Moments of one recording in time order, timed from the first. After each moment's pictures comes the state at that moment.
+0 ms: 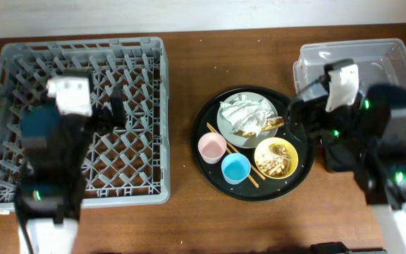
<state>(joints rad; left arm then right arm) -0.01 1.03 1.10 -0.37 0.08 0.07 0.05 1.07 1.22 -0.66 -0.30 -0.05</state>
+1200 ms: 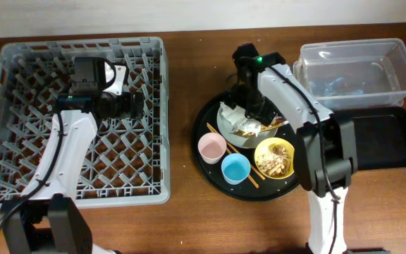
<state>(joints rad) -0.01 1.68 1.32 -0.67 0.12 0.11 0.31 2.23 1.85 -1.15 0.00 0.90</state>
